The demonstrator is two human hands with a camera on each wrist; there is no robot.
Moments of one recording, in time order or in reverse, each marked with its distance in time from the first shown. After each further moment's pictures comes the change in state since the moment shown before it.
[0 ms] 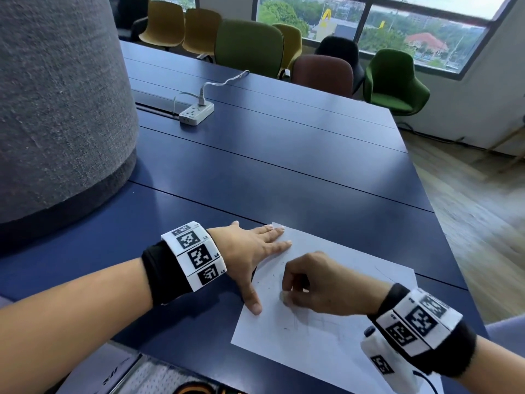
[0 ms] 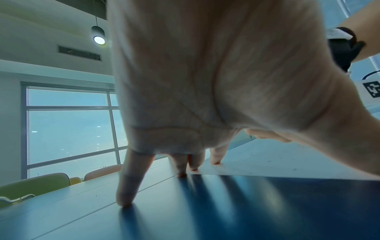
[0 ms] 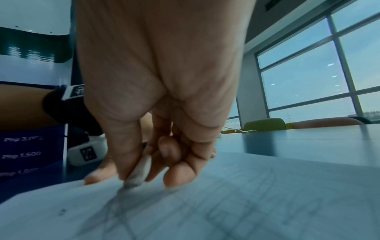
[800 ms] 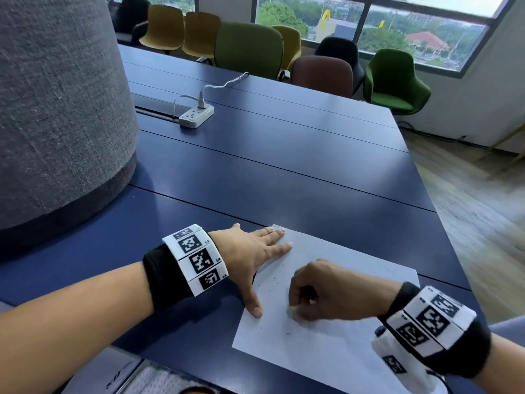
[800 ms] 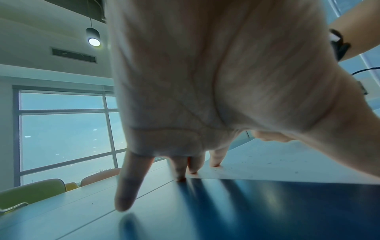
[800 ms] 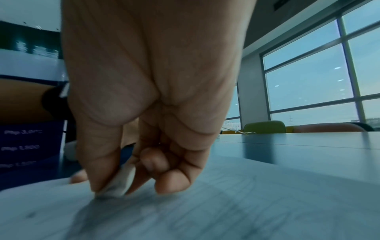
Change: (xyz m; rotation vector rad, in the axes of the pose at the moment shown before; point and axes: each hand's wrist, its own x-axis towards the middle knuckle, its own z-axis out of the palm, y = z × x) left_hand -0.001 0.002 -0.001 0.026 0.002 0.000; right_hand -0.005 0.004 -0.004 -0.027 -0.171 -0.023
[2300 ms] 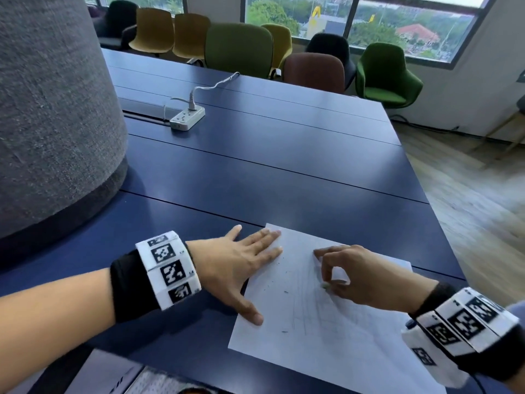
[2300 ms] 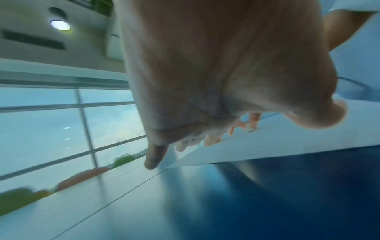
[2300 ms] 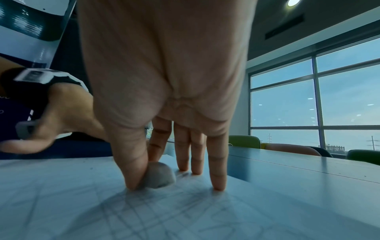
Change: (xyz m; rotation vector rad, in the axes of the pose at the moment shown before) left_hand -0.020 0.005 0.010 0.132 0.078 0.123; right_hand -0.035 0.044 -0.007 -0.101 0.269 0.043
